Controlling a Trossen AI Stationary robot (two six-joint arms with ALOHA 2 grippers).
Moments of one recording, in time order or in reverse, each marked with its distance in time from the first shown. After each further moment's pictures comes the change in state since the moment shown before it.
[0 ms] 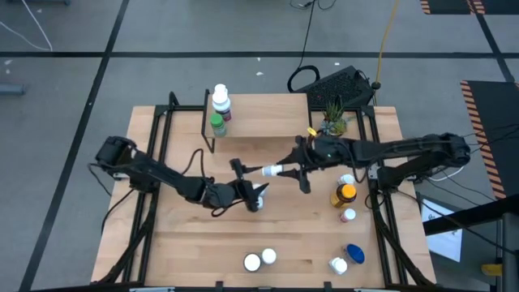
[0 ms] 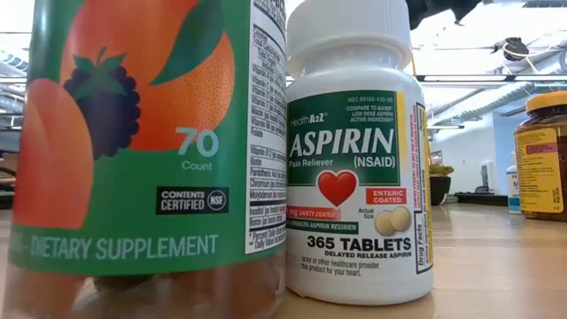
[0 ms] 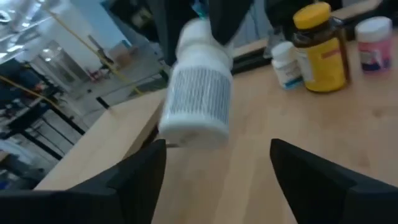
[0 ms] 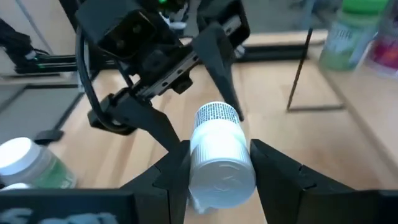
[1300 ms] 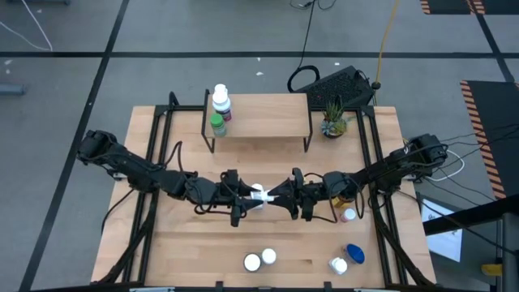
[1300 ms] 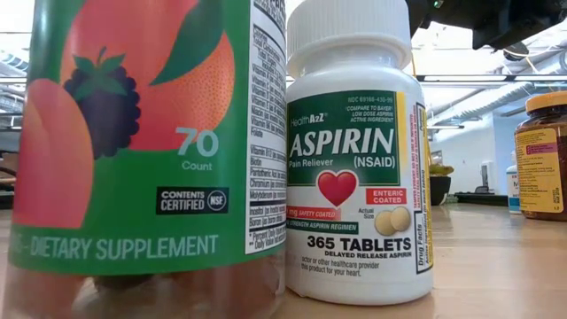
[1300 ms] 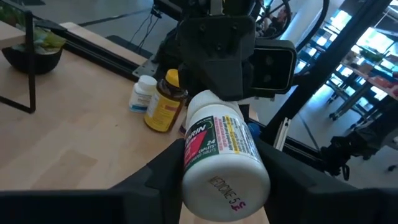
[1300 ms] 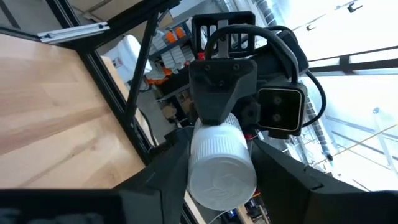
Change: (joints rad) left arm -0.051 -0.228 0.000 -0.145 0.442 -0.837; right arm 0.310 0.290 -0.230 1.044 0.225 -1.157
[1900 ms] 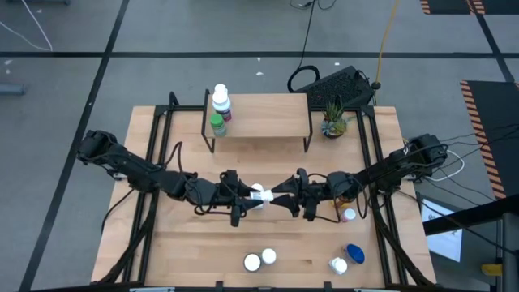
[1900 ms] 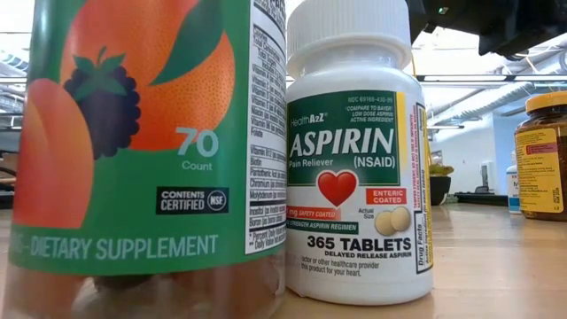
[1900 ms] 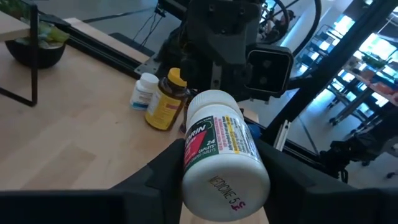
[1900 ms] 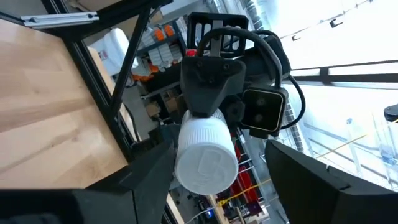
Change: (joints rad) left arm -0.005 0.000 0.000 -0.007 -0.022 -0.038; right arm 0.007 0.001 -0.048 0.099 0.017 -0.096
